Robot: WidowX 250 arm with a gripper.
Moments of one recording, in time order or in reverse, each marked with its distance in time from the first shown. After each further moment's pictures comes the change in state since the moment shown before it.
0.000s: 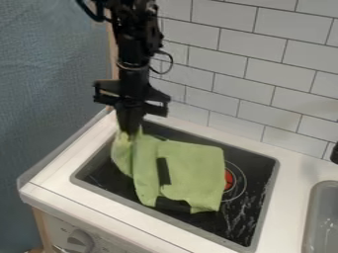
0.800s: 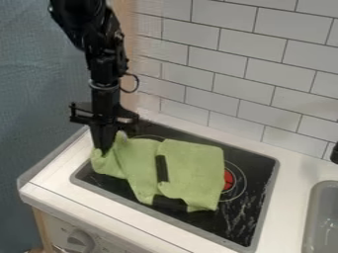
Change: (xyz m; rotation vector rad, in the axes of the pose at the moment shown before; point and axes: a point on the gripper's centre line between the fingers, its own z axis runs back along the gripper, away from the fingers) arm 0.003 0.047 -0.060 -0.009 0.148 0.061
